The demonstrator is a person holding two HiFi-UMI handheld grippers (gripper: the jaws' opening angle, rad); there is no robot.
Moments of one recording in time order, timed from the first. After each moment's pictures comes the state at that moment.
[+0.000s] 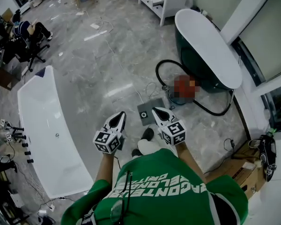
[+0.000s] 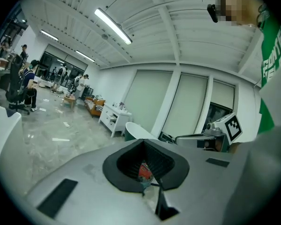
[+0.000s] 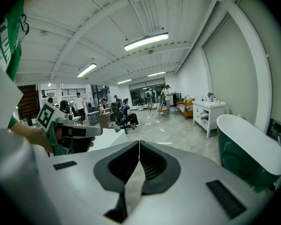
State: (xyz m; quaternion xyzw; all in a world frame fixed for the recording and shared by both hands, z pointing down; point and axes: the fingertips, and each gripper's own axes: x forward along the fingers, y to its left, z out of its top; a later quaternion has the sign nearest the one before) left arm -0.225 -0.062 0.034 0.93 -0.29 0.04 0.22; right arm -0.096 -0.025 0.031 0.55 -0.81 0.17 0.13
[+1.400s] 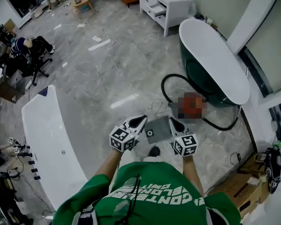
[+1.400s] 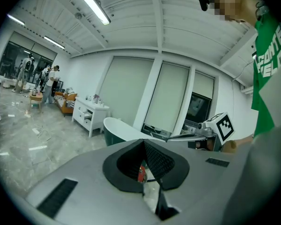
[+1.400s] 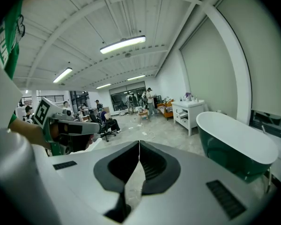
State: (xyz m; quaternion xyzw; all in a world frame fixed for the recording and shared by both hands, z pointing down) left arm -0.071 -0.177 0.040 0.97 -0.12 0.09 0.17; right arm 0.033 -0.123 0.056 0.65 -0.73 0.20 0.09
